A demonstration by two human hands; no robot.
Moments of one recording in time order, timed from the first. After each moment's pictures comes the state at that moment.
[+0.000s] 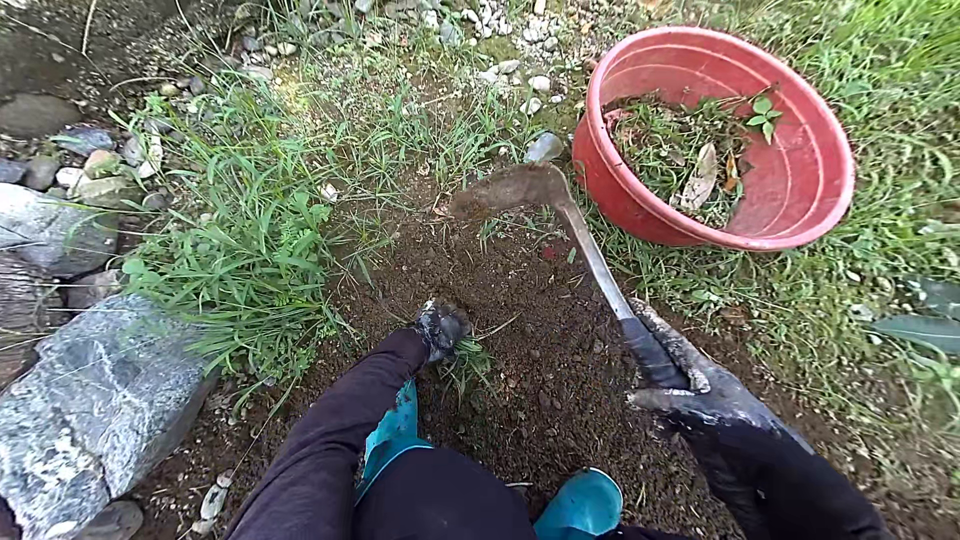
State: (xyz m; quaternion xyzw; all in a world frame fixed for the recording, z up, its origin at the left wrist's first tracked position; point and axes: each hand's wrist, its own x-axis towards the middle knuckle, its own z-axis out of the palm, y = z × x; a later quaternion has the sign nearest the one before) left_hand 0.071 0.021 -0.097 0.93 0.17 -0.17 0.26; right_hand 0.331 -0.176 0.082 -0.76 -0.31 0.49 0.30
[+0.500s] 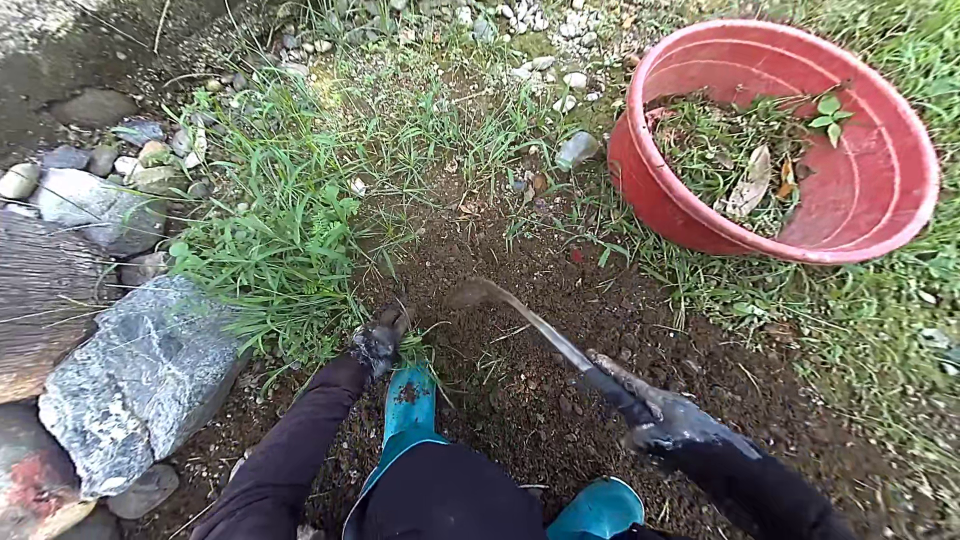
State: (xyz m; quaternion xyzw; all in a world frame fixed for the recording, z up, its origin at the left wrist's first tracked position) left_hand -0.046 0.015 -0.078 0.79 0.46 -0.26 0.32; right_hand 0.325 -0.181 0.030 -0.73 -0.37 0.57 0.04
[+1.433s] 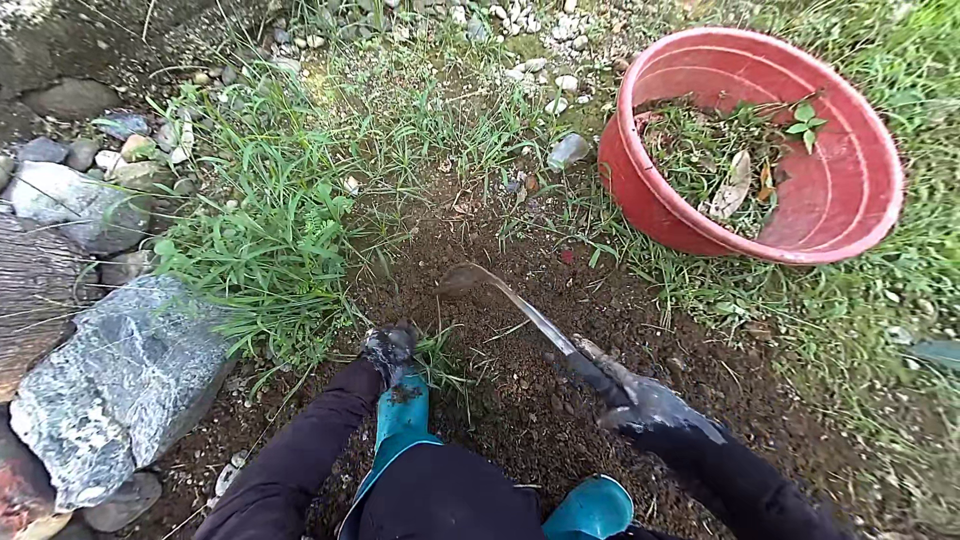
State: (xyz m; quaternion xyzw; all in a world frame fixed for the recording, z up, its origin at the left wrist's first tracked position) left_hand -0.013 -0.005 -0.065 0.78 0.45 -0.29 0.32; right_hand 0.317 -0.165 0.028 -0.75 -0.41 0.52 0.01
